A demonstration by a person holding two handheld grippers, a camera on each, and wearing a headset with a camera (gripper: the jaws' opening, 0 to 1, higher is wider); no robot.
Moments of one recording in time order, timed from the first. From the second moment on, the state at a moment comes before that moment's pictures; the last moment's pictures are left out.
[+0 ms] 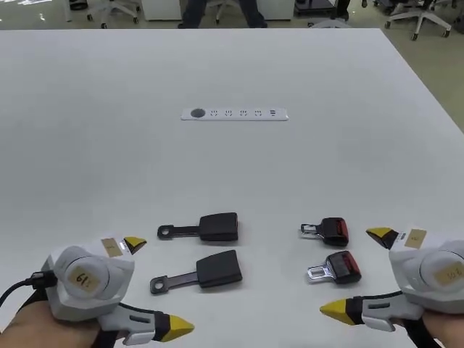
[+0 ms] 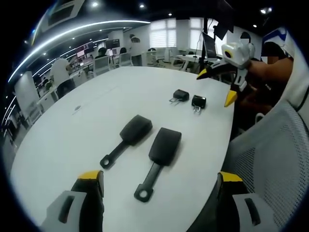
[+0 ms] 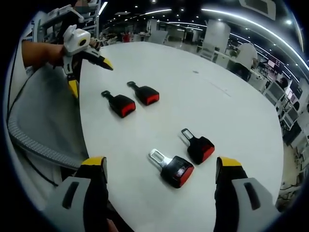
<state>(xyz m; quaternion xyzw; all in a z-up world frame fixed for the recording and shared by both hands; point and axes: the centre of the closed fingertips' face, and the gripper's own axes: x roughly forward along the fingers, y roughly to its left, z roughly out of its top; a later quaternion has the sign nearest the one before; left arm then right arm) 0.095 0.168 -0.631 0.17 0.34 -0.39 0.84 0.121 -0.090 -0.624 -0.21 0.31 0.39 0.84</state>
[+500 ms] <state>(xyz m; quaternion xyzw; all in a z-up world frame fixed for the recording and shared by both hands) 0.097 0.167 -0.630 0.16 0.33 -0.40 0.84 0.124 -0.090 -0.618 -0.20 0.31 0.38 0.85</state>
